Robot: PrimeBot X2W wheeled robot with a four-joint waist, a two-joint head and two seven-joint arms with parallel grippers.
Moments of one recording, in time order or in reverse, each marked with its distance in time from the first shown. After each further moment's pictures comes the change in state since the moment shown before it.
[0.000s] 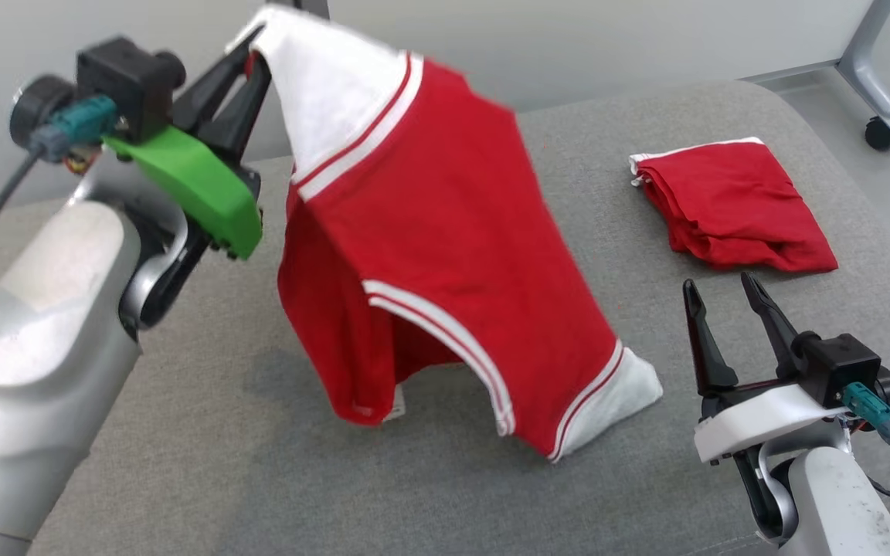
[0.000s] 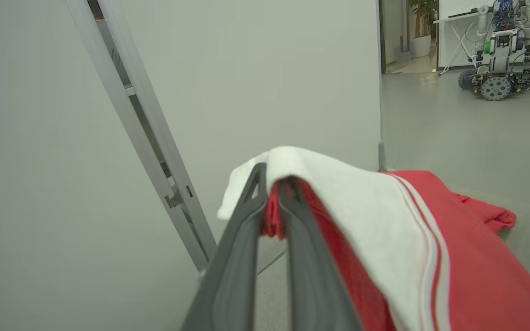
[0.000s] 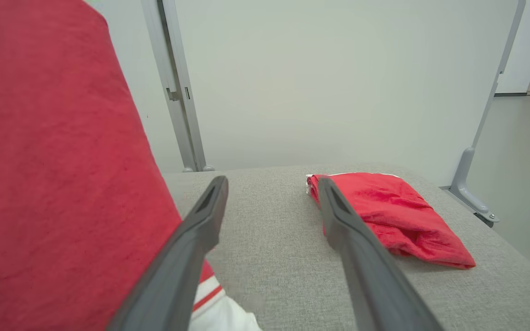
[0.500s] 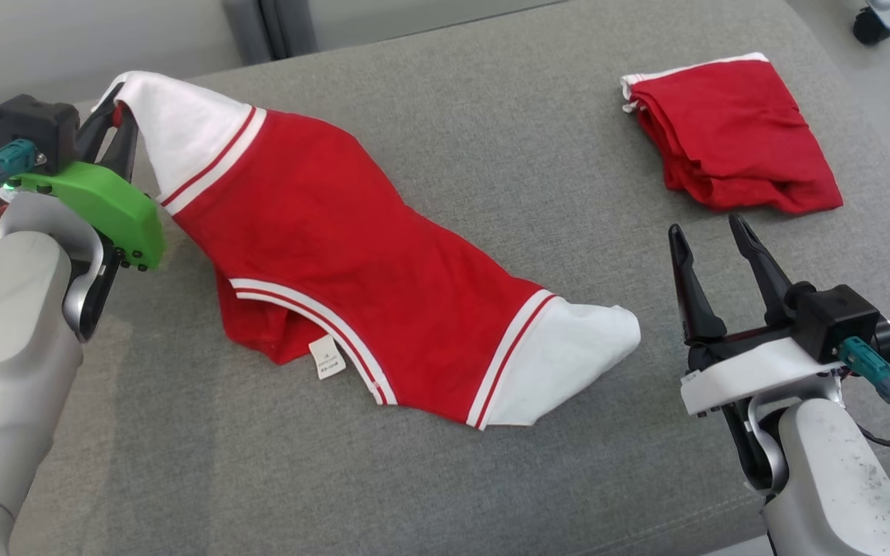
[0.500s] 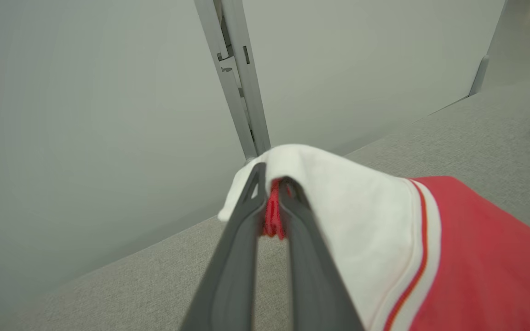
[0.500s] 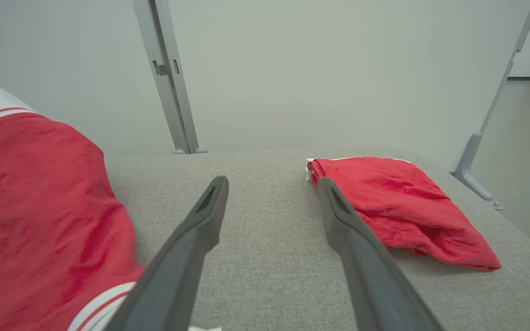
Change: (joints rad) left arm -0.034 -0.022 -0.006 0.500 0.039 0.014 -0.188; right arm -0.094 0.000 0.036 -0.023 0.009 0.000 0.000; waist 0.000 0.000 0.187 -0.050
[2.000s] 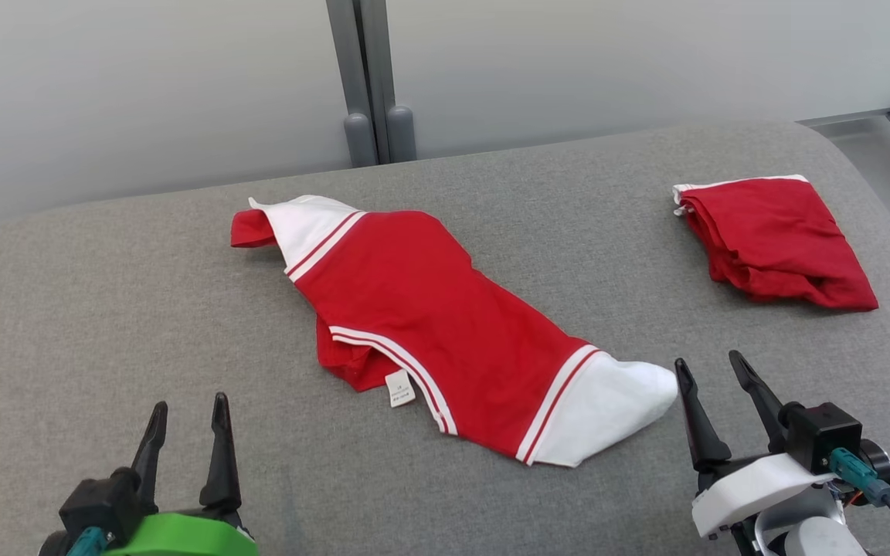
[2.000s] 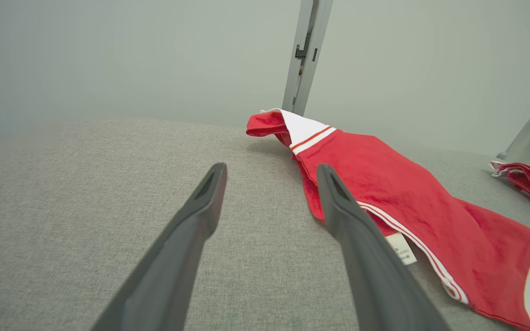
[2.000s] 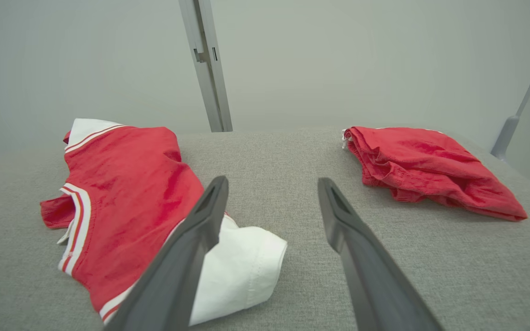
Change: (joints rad) left arm 0.974 -0.327 0.670 -0.614 0.305 0.007 -0.026; right arm 0.227 0.000 -0.010 0.041 0.007 0.000 0.000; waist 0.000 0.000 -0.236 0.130
